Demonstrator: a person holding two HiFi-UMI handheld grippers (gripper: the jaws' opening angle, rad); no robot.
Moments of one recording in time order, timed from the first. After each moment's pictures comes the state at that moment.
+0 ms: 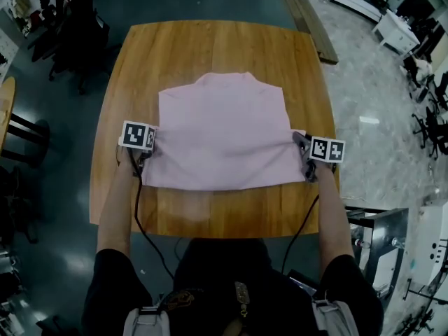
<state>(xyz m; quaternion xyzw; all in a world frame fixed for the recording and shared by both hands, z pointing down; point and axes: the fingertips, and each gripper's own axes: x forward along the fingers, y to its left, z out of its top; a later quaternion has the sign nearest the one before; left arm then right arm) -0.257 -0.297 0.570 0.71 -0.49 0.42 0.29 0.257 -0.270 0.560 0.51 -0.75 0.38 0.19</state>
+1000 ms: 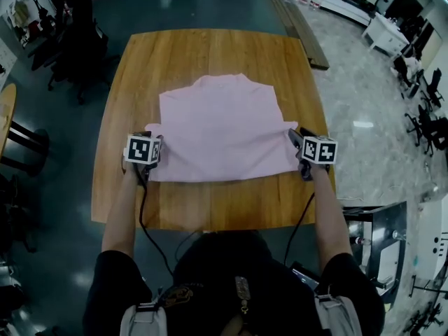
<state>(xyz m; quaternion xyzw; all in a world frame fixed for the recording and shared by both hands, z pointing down) -0.233 -0.251 0.538 0.75 -0.49 0.37 0.23 0.257 -0.240 0.516 0.57 -0.74 0.27 0.21</state>
